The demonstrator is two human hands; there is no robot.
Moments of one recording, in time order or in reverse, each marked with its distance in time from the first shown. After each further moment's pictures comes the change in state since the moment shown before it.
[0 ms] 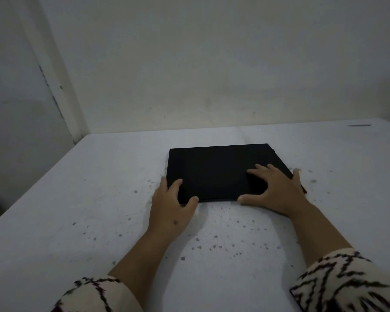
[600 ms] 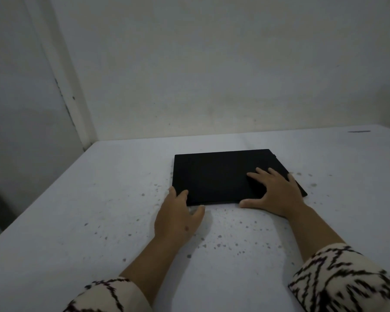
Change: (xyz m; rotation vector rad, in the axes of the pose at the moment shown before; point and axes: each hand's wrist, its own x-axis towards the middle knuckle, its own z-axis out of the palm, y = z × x) left_hand -0.011 -0.001 0.003 0.180 -0.022 0.018; right_hand 0.001 0.000 0.003 -0.087 0.007 -0.044
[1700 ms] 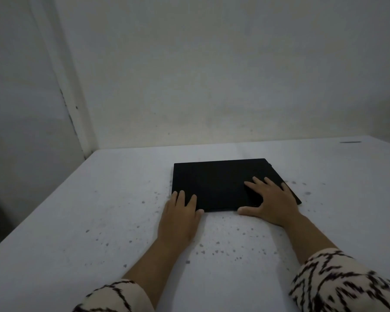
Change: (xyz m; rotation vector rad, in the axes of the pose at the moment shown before) left_hand 0.014 -0.005 0.008 0.388 -0.051 0.222; right_hand -0.001 0.005 0.004 -0.050 -0.013 -0.004
